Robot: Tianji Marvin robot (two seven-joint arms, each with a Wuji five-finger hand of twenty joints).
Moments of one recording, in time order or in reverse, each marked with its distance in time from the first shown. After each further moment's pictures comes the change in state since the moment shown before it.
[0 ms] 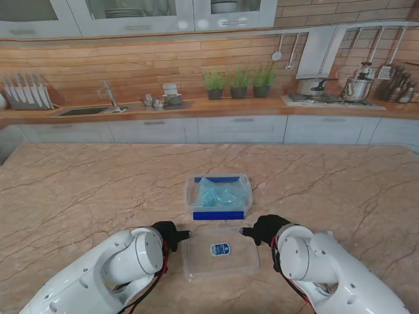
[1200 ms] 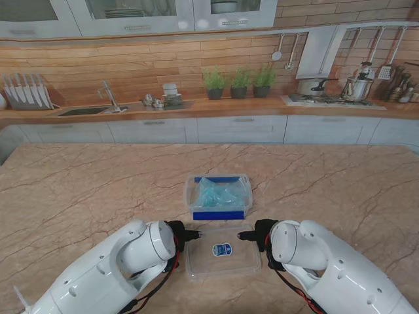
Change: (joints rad) left arm -0.074 -0.085 0.021 0.082 0.003 0.064 -0.114; right arm 0.191 0.043 -0.180 0.125 0.188 0.151 0.060; left_hand -0.014 0.001 0.000 0.000 -0.073 0.139 0.025 0.037 0.009 0.038 0.060 -0.032 0.024 -0.005 0.027 -0.066 0.038 -0.005 0.045 -0.016; right_hand -0.022 0.000 0.023 0.005 -0.002 0.280 -0.030 -0.010 0.054 0.002 0.064 0.002 0.086 -0.005 0.085 -0.001 0.093 0.000 0.043 0.002
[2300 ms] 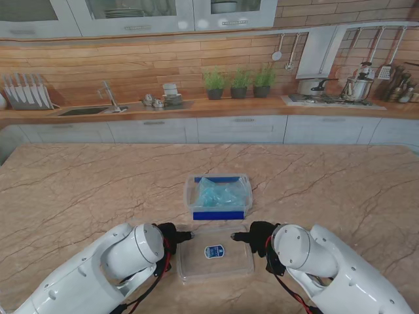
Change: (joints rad) left arm 0.038 0.078 -0.022 -0.075 -0.166 0.018 0.106; right arm -0.107 -0.021 0.116 -0.052 0.098 -0.119 -0.038; left_hand 0.001 0.000 0.000 0.000 -0.008 0.063 -0.119 -0.048 -0.059 0.043 -0.049 -0.012 -0.139 0.023 -0.081 -0.010 -0.152 0.004 -0.104 0.001; right_hand 0.001 0.001 0.000 0.000 0.005 0.057 -0.221 -0.100 0.001 0.021 0.027 0.002 0.001 0.016 0.052 0.000 0.002 0.000 0.018 0.000
